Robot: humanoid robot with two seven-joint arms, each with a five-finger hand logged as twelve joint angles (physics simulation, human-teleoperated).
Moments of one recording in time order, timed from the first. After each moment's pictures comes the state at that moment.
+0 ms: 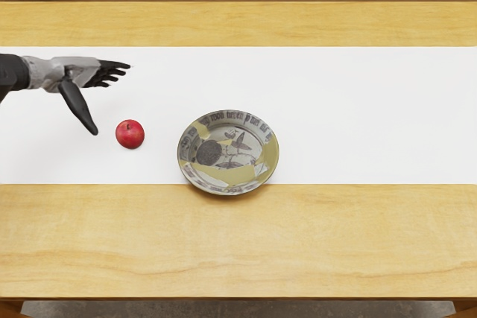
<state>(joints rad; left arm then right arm) -1.24 0.59 0.07 -0.65 0.60 -0.61 -0.15 -0.04 0.00 -0.14 0.25 0.07 0.08 -0.05</state>
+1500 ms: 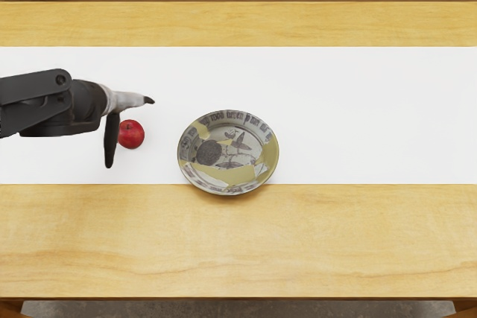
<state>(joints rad) -1.32 0.56 0.07 -1.33 1.00 -0.24 0.61 -0.04 0.00 -0.14 0.25 0.07 0.08 -0.05</state>
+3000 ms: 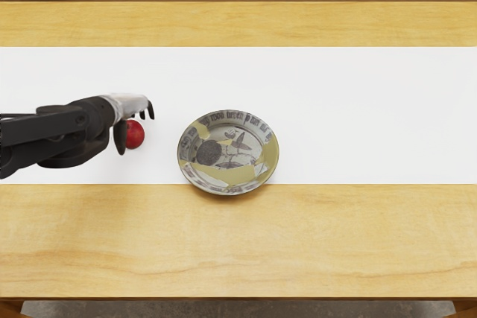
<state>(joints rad) -1.24 0.52 0.10 -1.33 1.19 -0.07 0.61 -0.04 0.00 -0.14 0.25 0.07 0.09 -0.05</state>
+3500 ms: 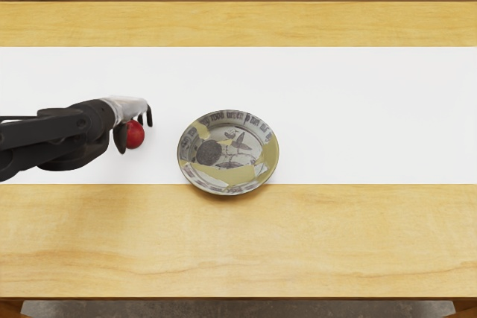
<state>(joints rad) -1.24 0.51 0.12 -1.33 1.20 -0.07 0.61 -0.04 0.00 -0.14 0.25 0.07 0.09 -0.05</state>
